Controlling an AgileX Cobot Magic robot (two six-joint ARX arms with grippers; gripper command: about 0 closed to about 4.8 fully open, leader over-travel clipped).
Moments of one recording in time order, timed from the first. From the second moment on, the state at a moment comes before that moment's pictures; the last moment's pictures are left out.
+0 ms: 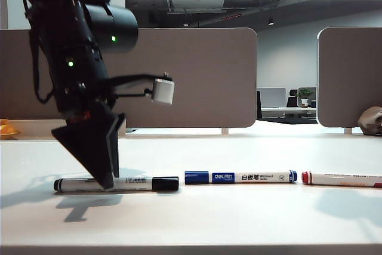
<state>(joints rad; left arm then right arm) -0.55 1.72 1.12 -0.76 0.22 0.89 0.55 0.91 1.01 -0.83 -0.31 -0.35</state>
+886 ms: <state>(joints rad) -0.55 1.76 1.12 -0.65 0.20 0.90 0.55 0.91 1.01 -0.84 -0.31 -0.35</state>
